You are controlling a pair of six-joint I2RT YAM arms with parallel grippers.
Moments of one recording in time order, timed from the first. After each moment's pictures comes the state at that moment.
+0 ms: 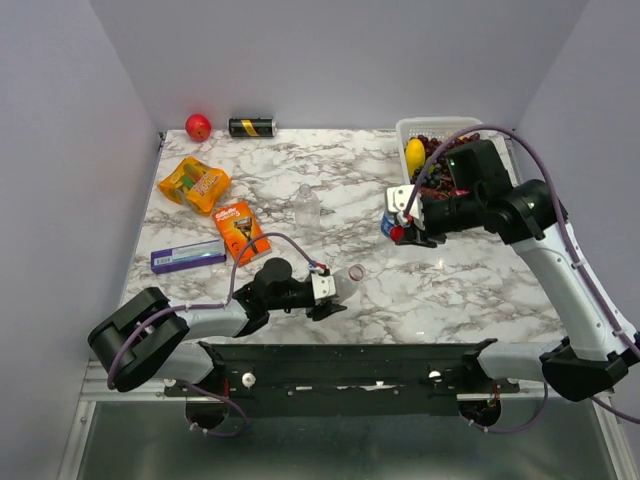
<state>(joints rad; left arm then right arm) -0.84 1.32 0.32 0.72 0.54 0.27 0.53 1.25 1.63 -1.23 -0.59 -1.01</state>
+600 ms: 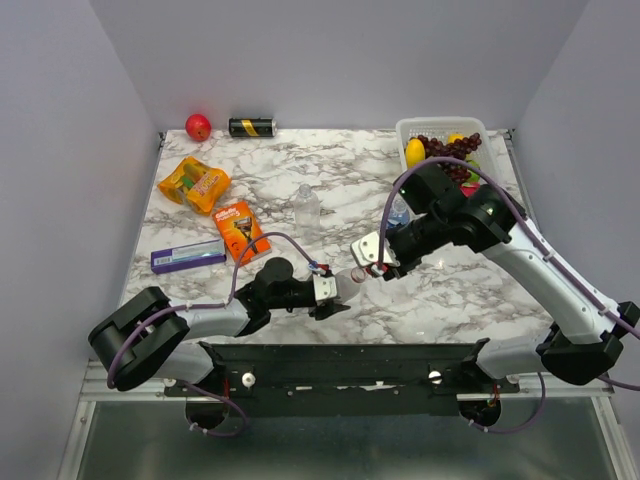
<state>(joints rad) -0.86 1.33 0.33 0.75 0.56 0.29 0.82 1.34 1.66 -1.33 -0.57 -1.18</state>
